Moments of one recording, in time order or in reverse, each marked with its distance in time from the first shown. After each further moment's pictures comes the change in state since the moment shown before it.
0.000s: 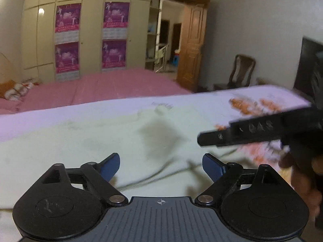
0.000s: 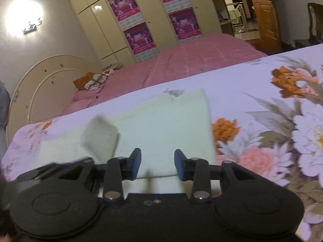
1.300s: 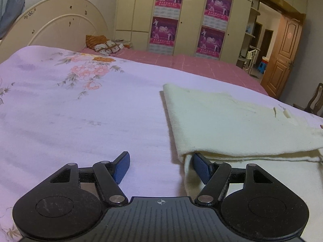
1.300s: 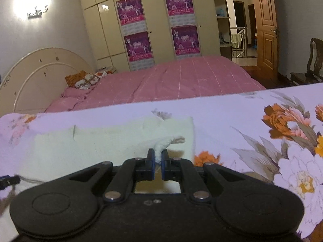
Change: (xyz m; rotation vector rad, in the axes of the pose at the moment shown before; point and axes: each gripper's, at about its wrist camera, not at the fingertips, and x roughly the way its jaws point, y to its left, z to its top) left arm -0.055 0.142 -0.059 -0.364 0.094 0.394; right arm -0.002 0.002 0.010 -0.147 -0.072 -0.124
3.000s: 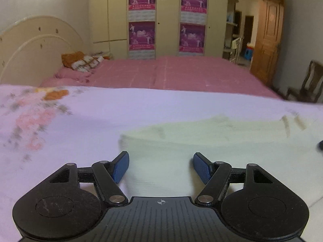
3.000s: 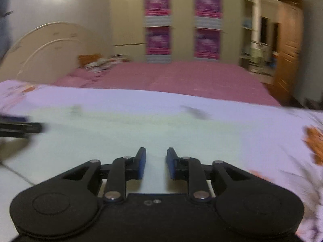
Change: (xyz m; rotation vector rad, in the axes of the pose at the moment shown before) left arm 0.092 -0.045 0.062 0.193 -0.024 -0.003; right arm 0.071 0.002 -0.003 -0.126 0.003 -0.005
